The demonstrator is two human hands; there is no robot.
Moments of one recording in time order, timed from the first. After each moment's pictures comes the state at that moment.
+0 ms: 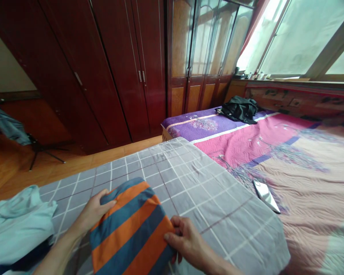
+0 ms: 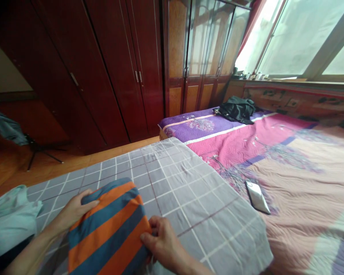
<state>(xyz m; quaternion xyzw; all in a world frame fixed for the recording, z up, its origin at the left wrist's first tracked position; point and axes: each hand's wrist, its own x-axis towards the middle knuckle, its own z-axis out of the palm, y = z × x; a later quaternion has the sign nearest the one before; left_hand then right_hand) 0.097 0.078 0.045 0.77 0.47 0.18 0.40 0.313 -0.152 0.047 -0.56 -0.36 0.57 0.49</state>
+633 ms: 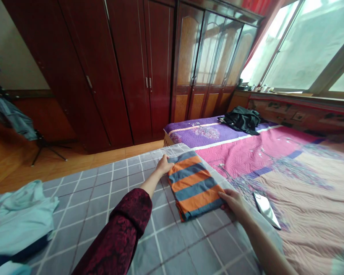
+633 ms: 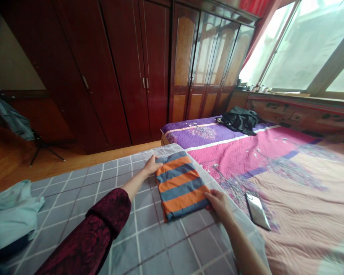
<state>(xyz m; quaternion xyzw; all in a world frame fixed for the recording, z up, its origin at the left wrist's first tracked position) 0.363 0.093 0.056 0.78 0.31 0.29 0.45 0.513 -0.183 0.040 -0.77 -0.24 0.25 0.53</state>
